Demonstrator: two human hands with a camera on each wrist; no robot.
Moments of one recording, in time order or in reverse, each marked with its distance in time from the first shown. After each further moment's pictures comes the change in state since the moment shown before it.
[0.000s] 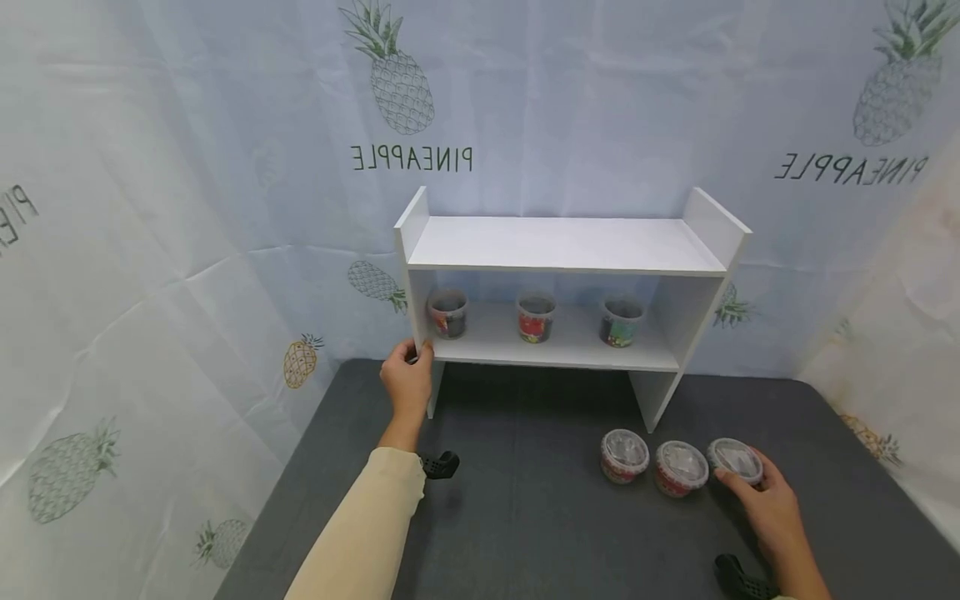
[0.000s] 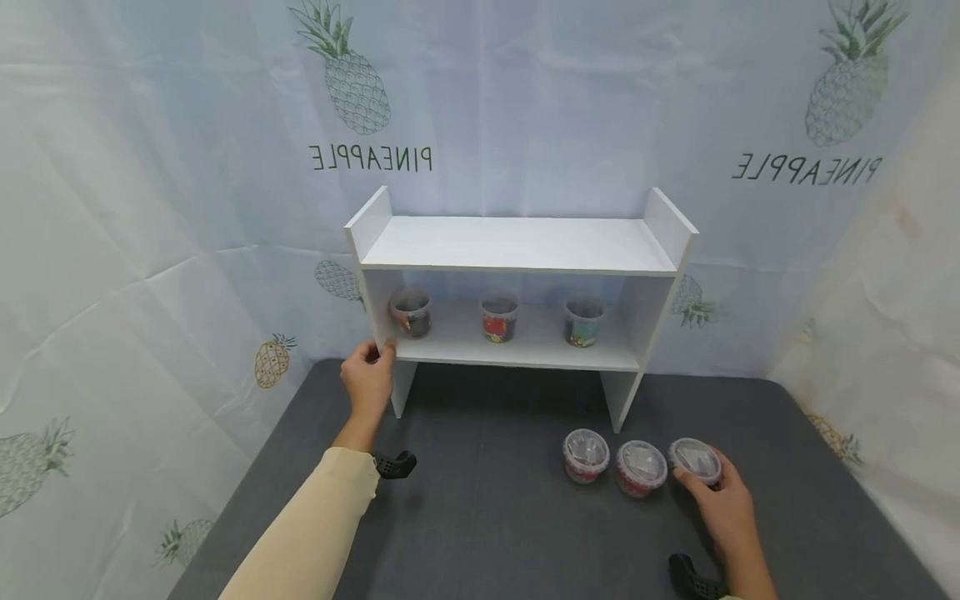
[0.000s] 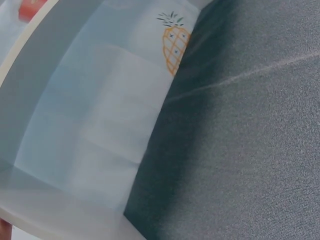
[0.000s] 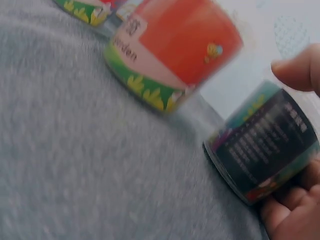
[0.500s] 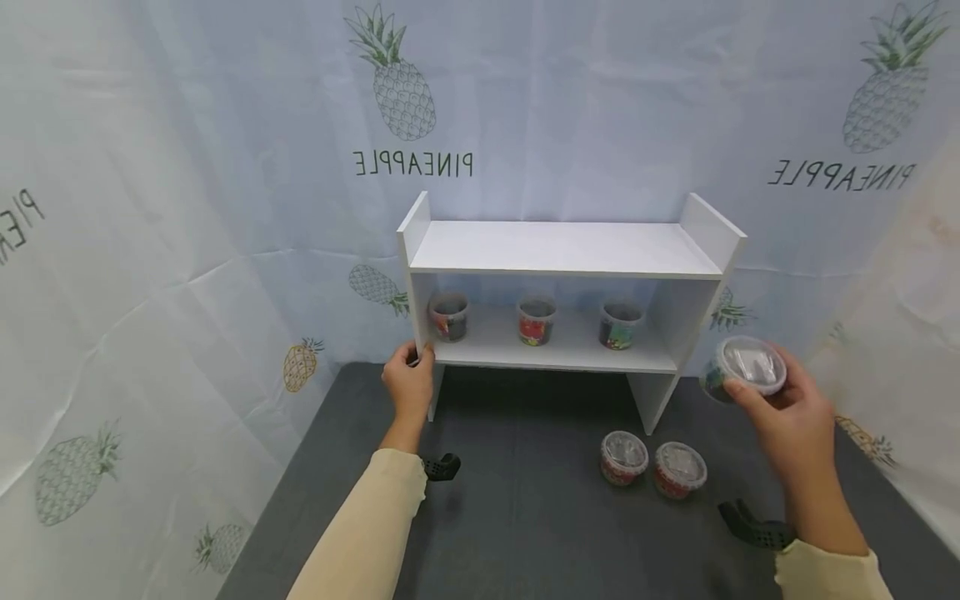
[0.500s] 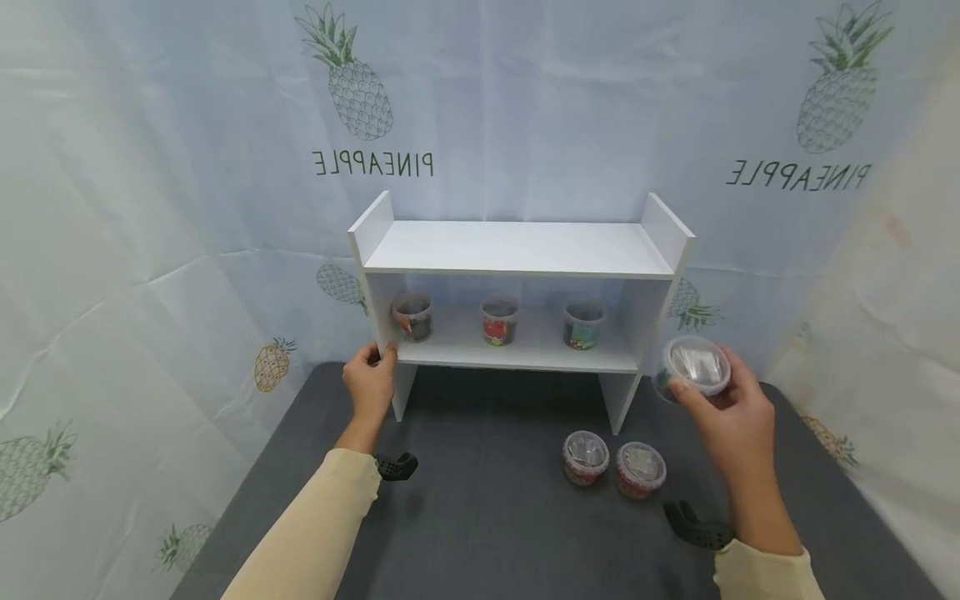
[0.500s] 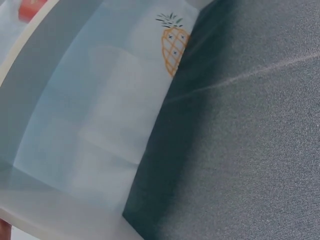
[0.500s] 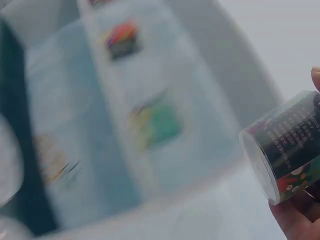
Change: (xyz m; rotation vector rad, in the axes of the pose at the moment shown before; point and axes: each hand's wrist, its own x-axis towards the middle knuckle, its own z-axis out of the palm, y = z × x) left_hand 0.000 0.000 -0.001 -0.035 -0.012 -0.009; right_hand -0.047 -0.163 -0.031 0.167 0.223 -0.574
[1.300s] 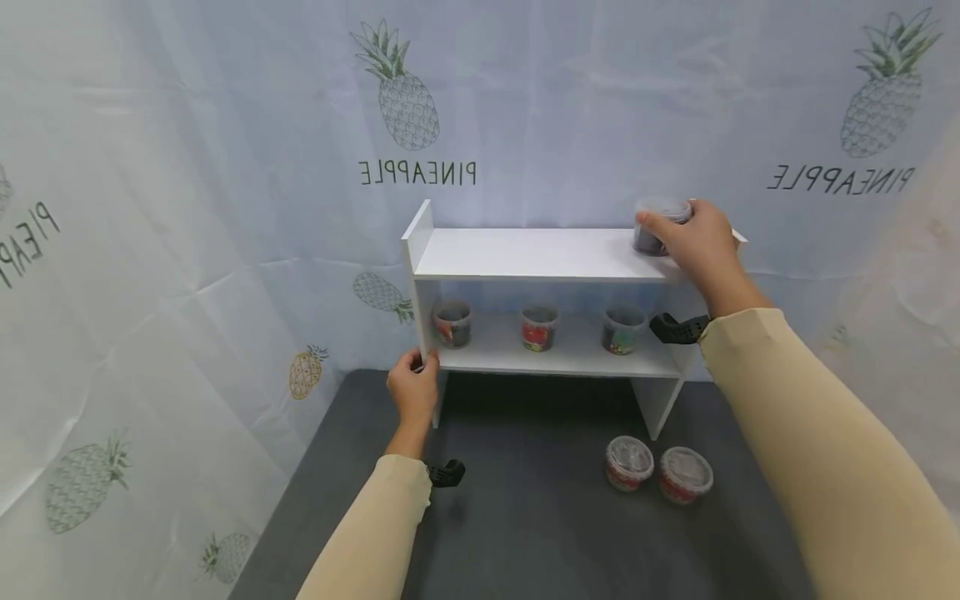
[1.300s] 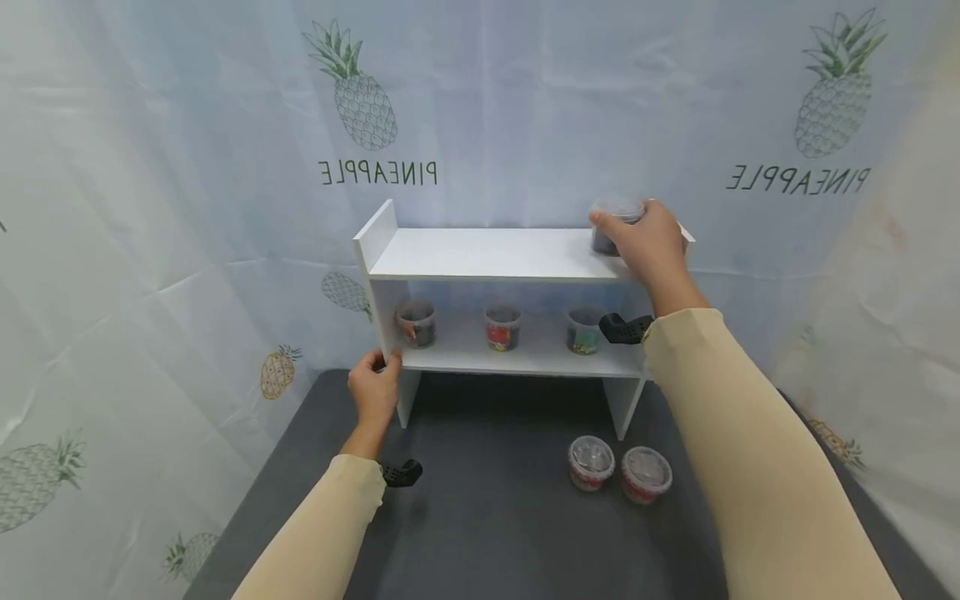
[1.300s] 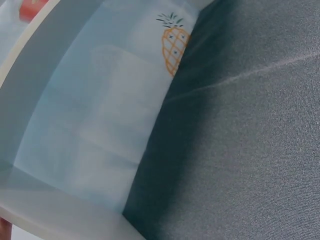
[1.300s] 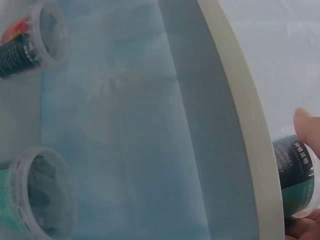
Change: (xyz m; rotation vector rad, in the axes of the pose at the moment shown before) left_hand -0.001 0.002 -0.001 0.020 0.009 0.013; right_hand 0.165 -0.131 0.081 -0.290 -0.354 0.156
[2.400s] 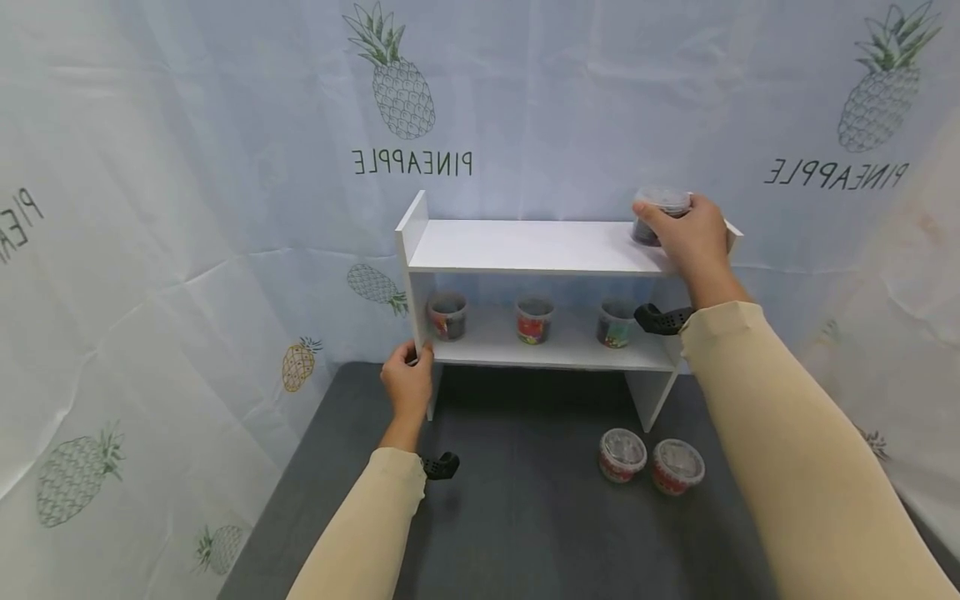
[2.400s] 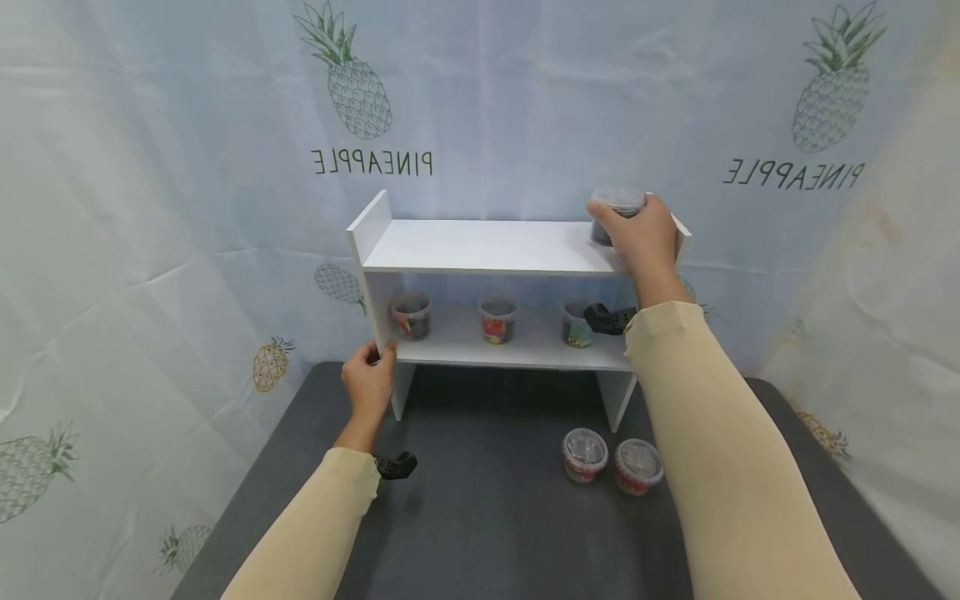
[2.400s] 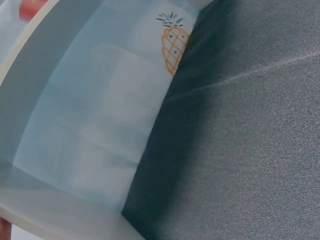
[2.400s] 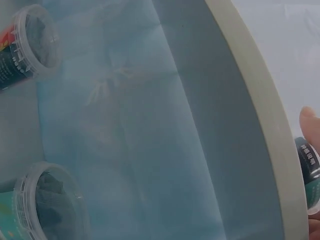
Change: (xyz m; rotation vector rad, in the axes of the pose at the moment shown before) left_hand 0.002 -0.001 0.000 0.000 0.007 0.004; right_hand 0.009 0.001 0.013 0.064 0.098 0.079
